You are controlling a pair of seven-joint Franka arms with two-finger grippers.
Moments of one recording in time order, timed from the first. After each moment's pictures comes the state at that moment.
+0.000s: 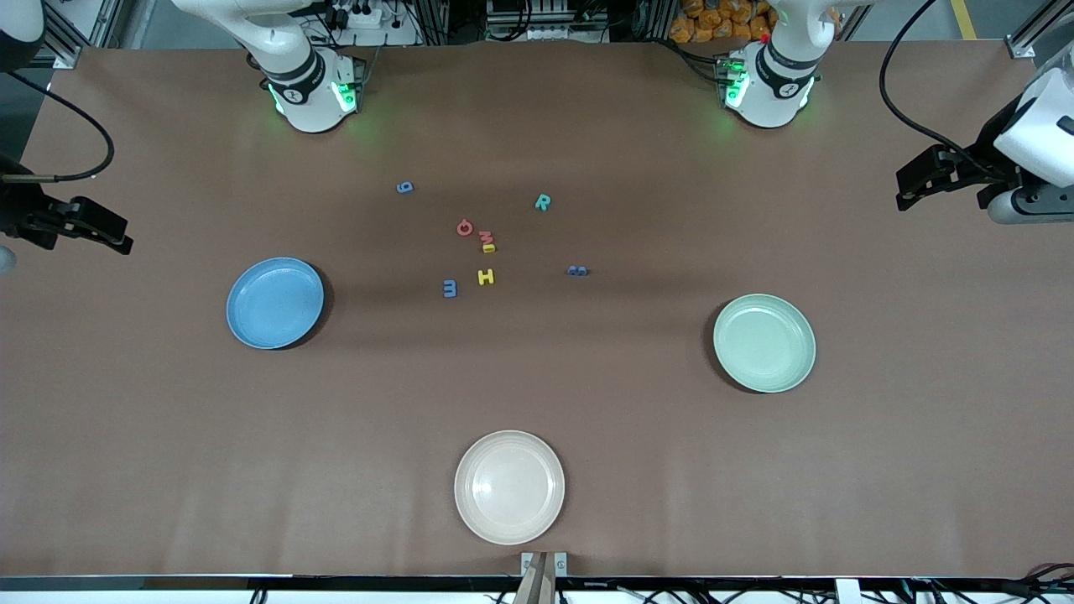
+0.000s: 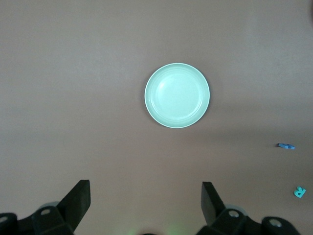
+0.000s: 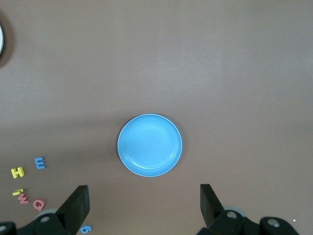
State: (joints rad) left arm 0.07 0.01 -0.19 -1.49 0.04 1.47 -0.12; right arm 0.08 0.06 -0.10 -1.51 -0.03 1.57 0.05
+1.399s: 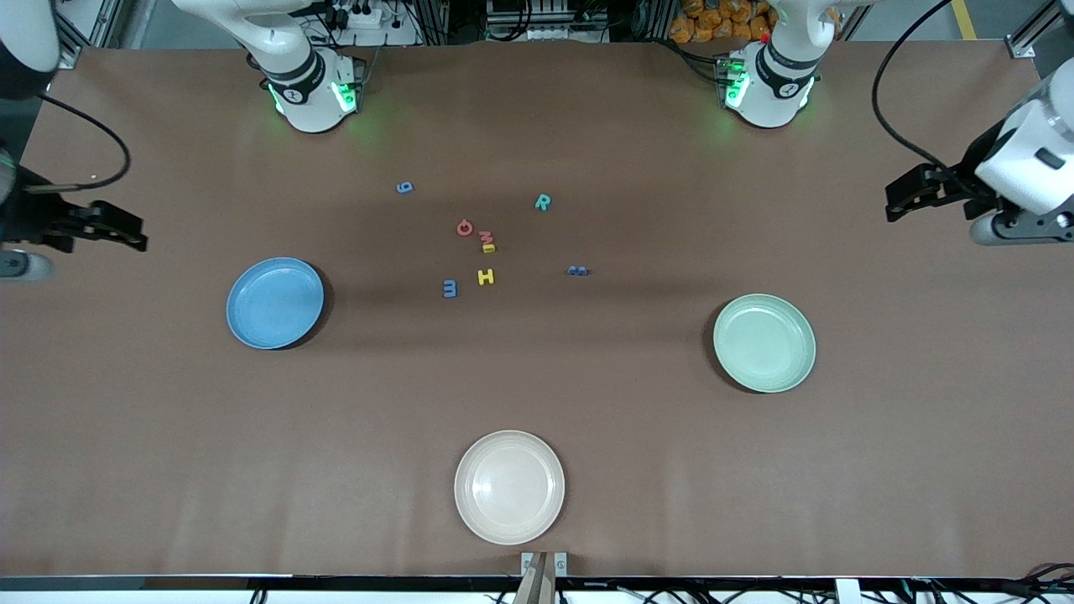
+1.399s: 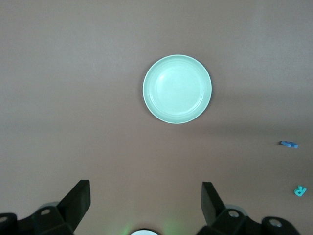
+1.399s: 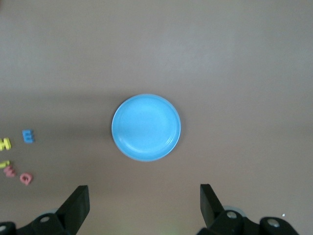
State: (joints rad) left arm 0.04 0.05 -0.18 -1.51 0.04 1.47 -0.19; right arm 0.09 0.09 -0.10 -1.56 -0.03 1.50 -0.05
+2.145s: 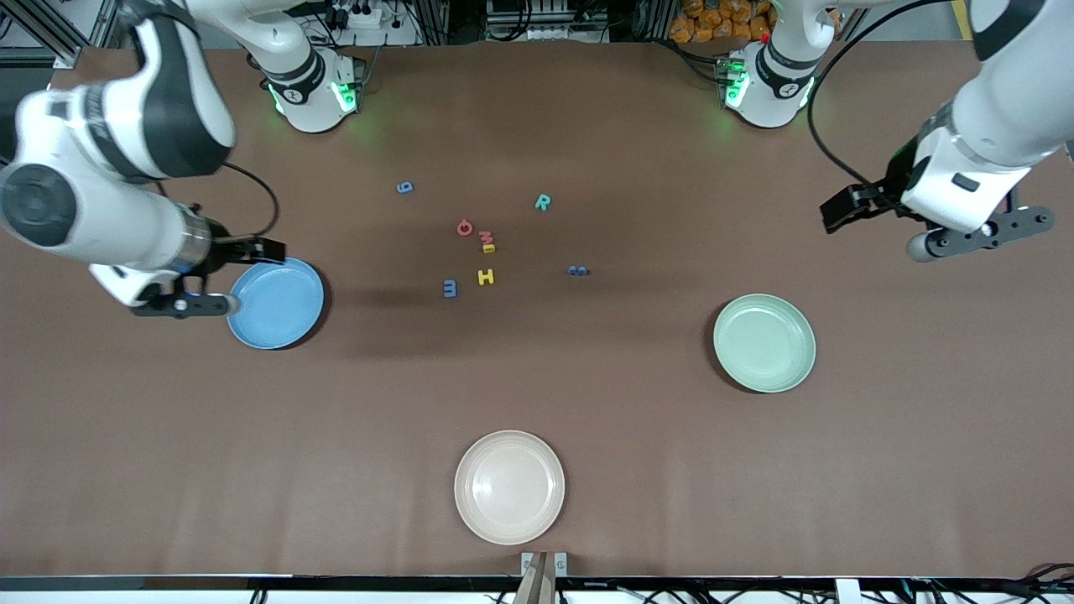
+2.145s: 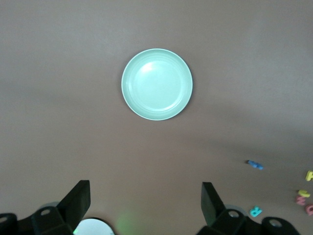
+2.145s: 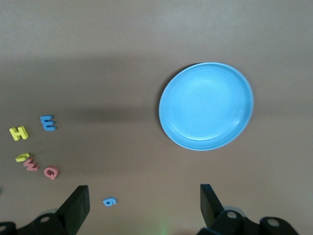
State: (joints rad) left arm -0.08 0.08 -0.18 -1.52 0.00 1.51 -0.56; right arm 0.26 0.16 -0.09 -1.80 0.06 1.70 0.17
